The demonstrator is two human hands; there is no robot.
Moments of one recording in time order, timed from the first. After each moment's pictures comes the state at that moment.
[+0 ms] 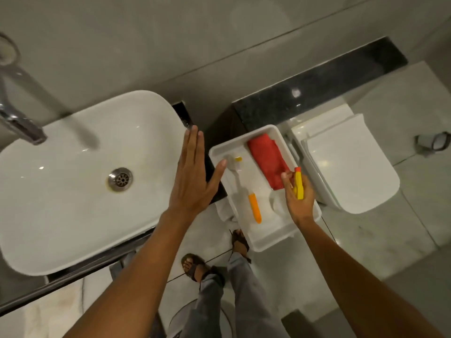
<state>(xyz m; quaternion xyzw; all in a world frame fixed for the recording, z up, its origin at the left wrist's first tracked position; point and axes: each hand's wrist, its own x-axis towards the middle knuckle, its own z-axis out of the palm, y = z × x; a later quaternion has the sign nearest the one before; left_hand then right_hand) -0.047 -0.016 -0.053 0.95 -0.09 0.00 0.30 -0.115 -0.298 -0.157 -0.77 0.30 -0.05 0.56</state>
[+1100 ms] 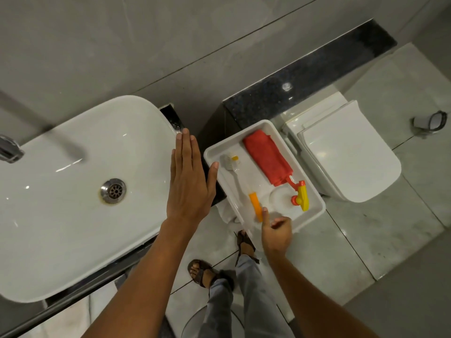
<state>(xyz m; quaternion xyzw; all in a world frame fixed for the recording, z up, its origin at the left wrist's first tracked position) -0.050 -0.020 -0.060 0.97 -0.09 -0.02 0.24 -0.196 -0.197 -0.200 -0.69 0.54 0.00 0.48</state>
